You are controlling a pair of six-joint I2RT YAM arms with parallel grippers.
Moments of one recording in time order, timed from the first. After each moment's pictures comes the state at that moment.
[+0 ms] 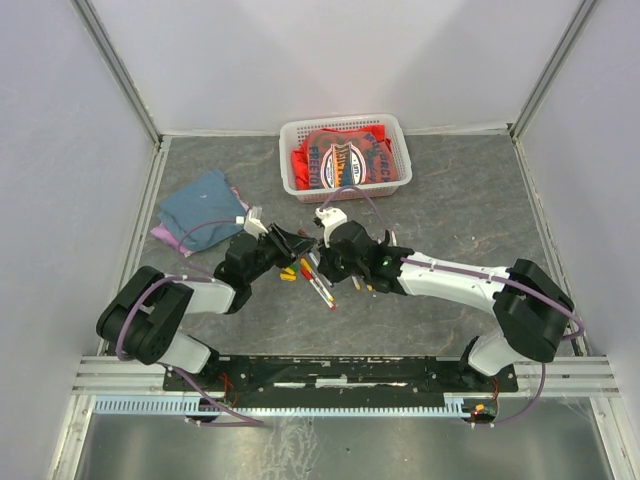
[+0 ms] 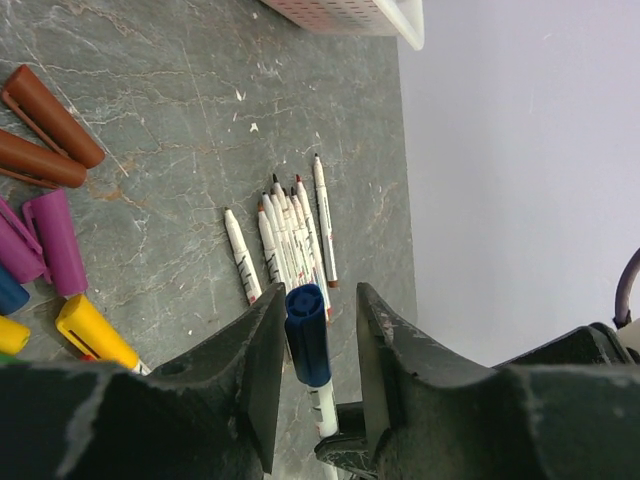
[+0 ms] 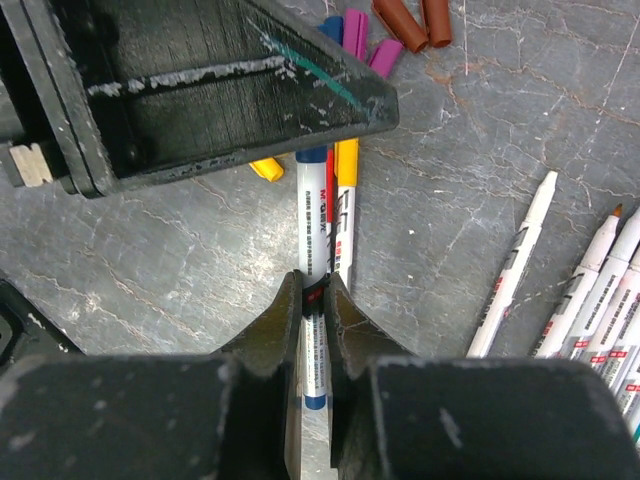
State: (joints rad) left arm -0.49 1.47 0.35 0.90 0.24 -1.11; right arm 0.96 1.53 0.94 -0.08 0.10 0.37
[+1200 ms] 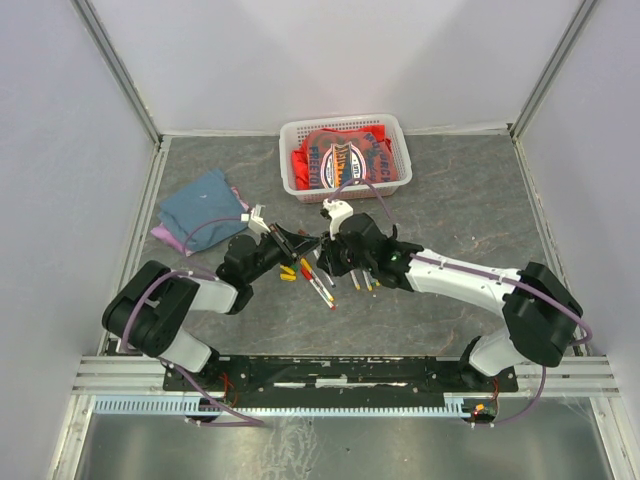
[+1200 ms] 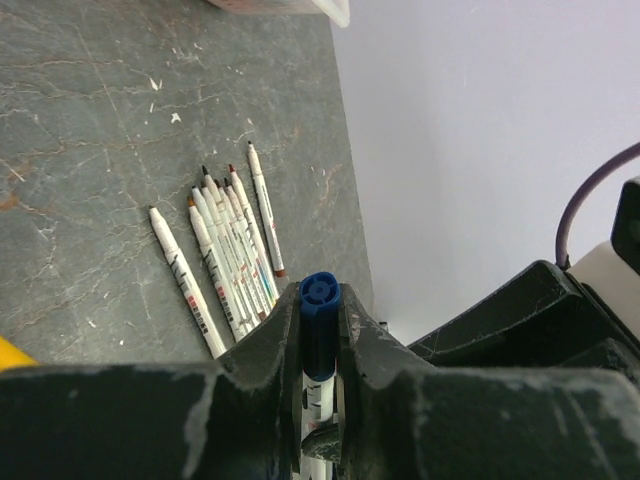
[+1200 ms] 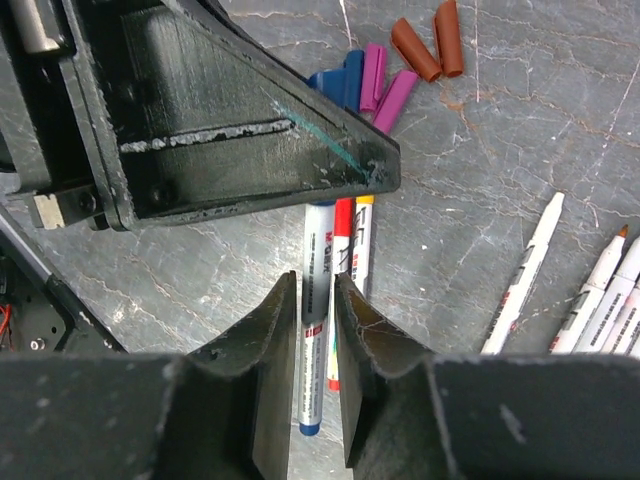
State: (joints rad) left arm -0.49 1.51 0.34 1.06 0.32 -1.16; right arm 0.91 1.49 0.93 -0.05 -0.01 0.39
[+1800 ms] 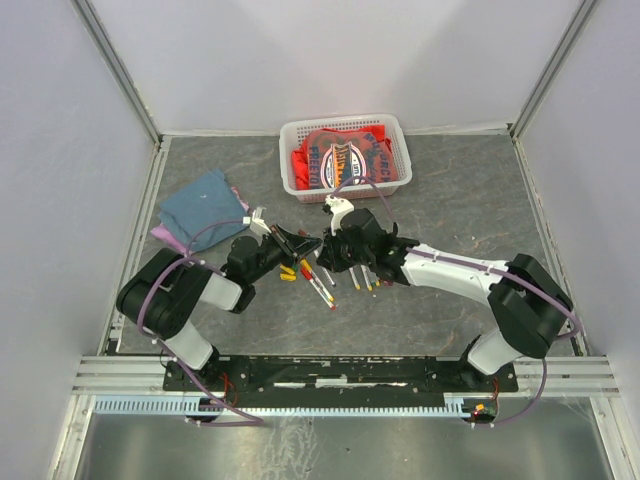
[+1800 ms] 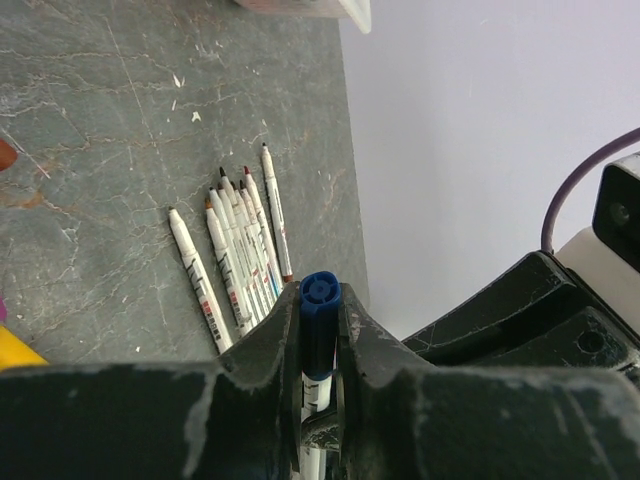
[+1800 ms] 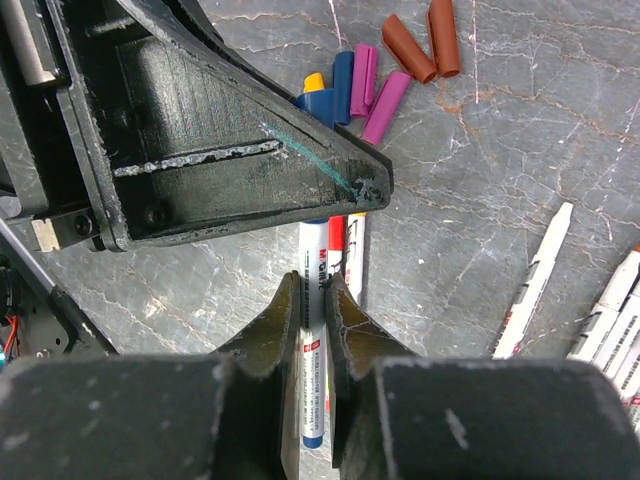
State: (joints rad) left arm -0.49 1.63 0.34 1.19 0.33 -1.23; right arm 0.85 1.55 0.93 0.00 -0.08 0.42
